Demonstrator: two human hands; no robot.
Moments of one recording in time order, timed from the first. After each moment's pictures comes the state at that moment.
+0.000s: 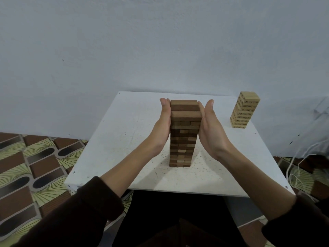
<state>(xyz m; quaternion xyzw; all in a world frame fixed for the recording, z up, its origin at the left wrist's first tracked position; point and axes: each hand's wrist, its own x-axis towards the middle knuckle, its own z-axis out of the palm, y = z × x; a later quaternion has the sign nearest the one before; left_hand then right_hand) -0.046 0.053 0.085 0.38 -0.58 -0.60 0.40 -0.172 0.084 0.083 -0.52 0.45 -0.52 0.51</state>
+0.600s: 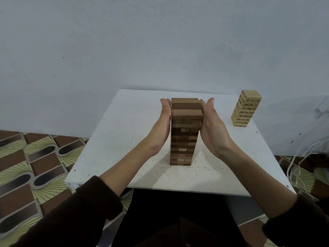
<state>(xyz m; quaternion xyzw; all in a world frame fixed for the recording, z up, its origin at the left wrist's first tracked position) -0.040 0.049 0.079 0.36 -0.61 -0.59 0.39 -0.177 0.083 0.081 -0.54 0.45 -0.52 0.49</state>
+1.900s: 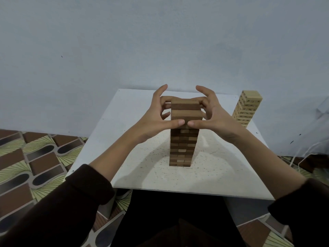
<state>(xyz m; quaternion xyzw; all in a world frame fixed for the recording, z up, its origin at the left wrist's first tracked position) -0.016 0.022 0.086 0.35 -0.72 -0.49 0.35 -0.212 0.059 0.096 -0.66 0.49 -0.40 0.40</state>
